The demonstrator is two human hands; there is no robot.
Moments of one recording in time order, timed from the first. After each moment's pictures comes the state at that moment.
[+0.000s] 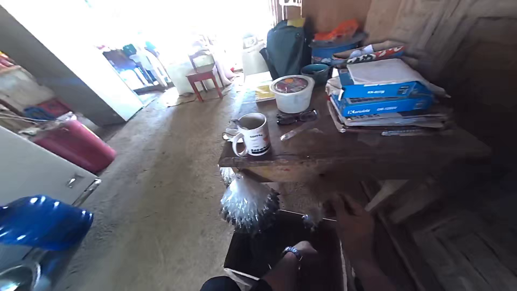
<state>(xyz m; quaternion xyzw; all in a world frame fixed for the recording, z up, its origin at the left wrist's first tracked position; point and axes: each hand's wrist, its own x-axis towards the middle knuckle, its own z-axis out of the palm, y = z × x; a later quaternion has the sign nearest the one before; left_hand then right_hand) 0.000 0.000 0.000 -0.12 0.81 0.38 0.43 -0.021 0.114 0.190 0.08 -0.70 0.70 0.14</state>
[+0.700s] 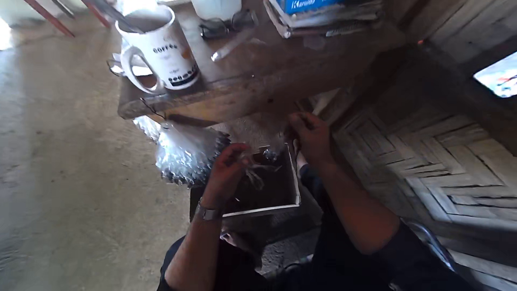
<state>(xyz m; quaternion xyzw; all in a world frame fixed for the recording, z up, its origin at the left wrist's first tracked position) 0.052 -0.102 0.159 0.09 0.54 0.84 0.03 -0.024 0.141 0.196 0.14 -0.69 0.70 0.11</state>
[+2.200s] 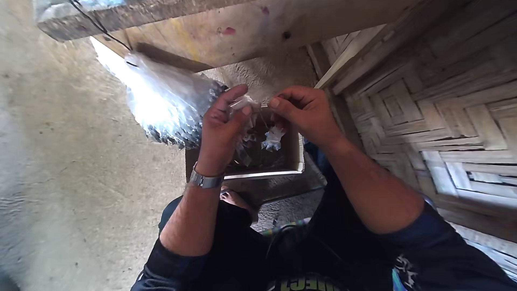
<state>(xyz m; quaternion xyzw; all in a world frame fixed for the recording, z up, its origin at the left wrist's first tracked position) 0.061 -0.095 0.170 0.05 0.60 0.80 -0.01 0.002 0.115 0.193 0.23 -0.69 0.68 -0.09</state>
